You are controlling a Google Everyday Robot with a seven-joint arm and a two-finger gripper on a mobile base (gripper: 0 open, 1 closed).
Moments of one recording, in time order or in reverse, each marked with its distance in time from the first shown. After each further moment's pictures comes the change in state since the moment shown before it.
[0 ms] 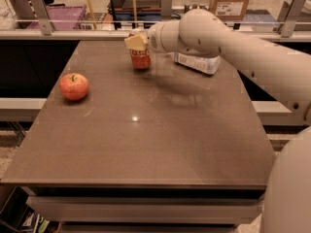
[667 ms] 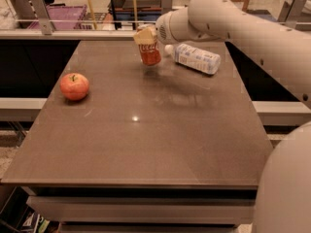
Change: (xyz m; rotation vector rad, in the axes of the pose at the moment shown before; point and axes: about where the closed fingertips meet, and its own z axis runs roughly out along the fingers) arm -0.007 -0.020 -0.029 0.022 0.101 -0.010
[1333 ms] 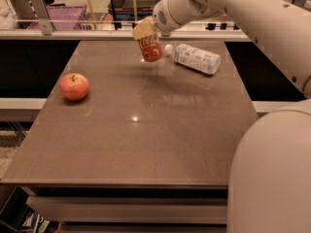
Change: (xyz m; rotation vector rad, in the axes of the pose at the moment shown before) arm -0.015 0.011 -0.015 -0.071 0.157 -0.045
